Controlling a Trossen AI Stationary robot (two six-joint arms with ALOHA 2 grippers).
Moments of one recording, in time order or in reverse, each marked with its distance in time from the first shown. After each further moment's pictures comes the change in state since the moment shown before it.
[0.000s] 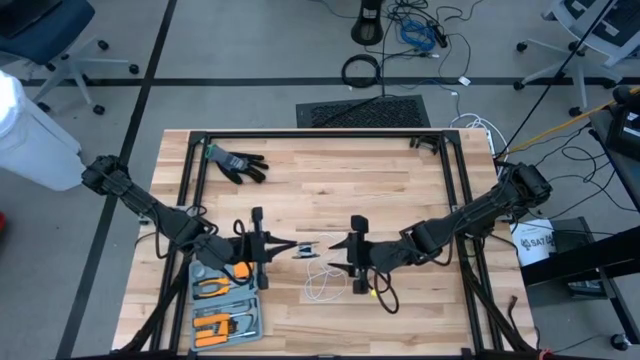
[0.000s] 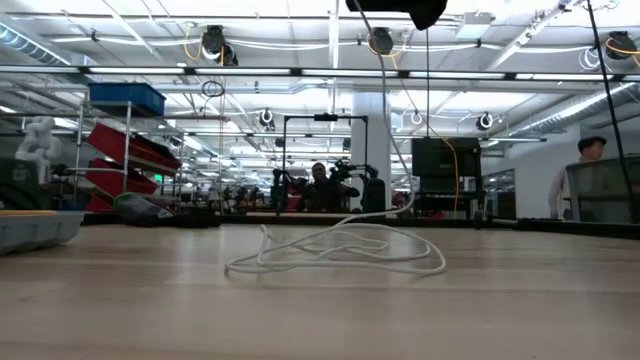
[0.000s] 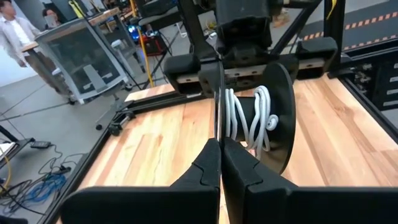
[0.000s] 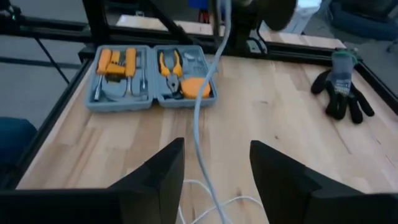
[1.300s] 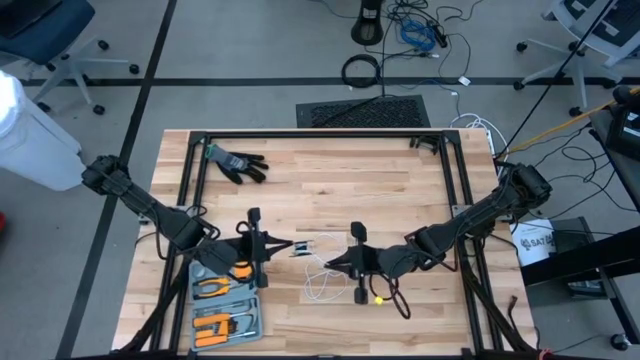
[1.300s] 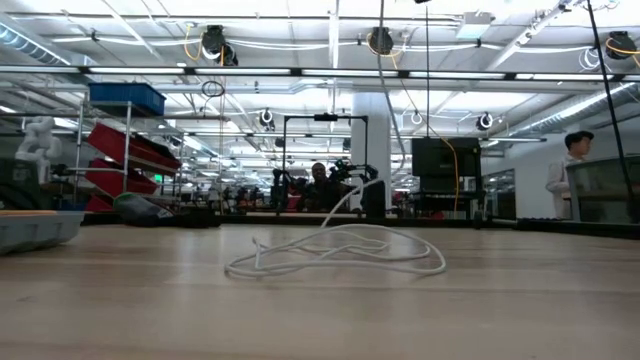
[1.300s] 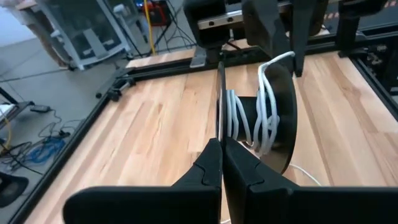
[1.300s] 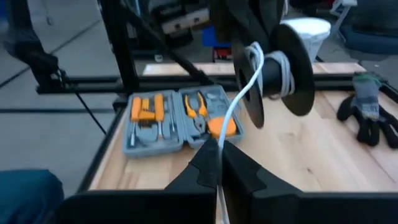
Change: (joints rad) left arm -0.015 0.000 0.000 -0.148 -0.039 -0.180; right arm 0.055 0.004 0.000 0.176 0.007 0.059
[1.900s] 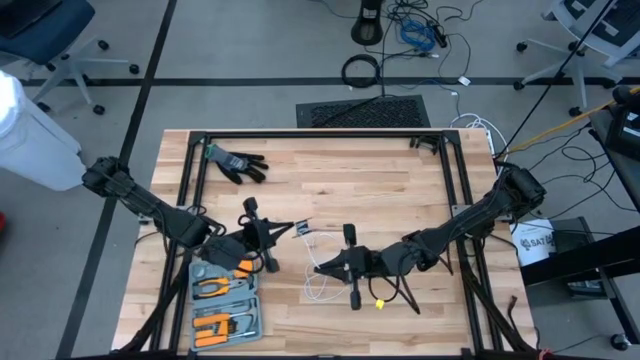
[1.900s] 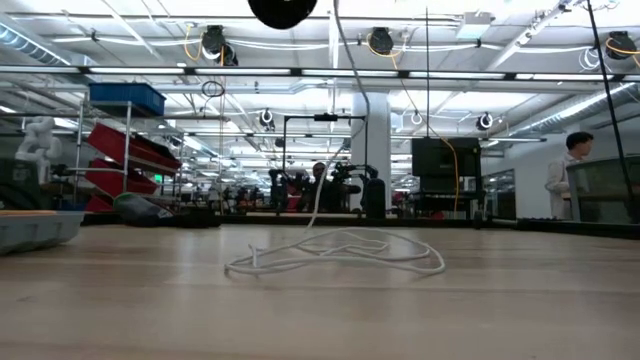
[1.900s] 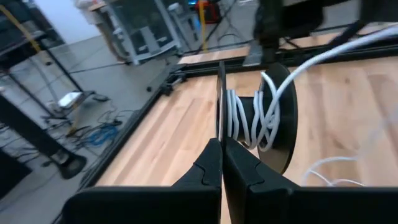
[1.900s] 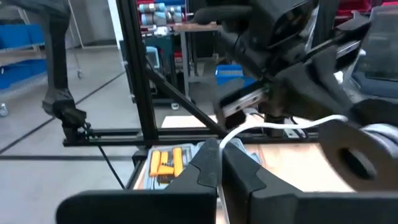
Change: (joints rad) left arm 0.064 0.029 0.000 0.014 -0.181 0.003; right arm -0.002 0.065 0.000 0.311 -0.038 -0.080
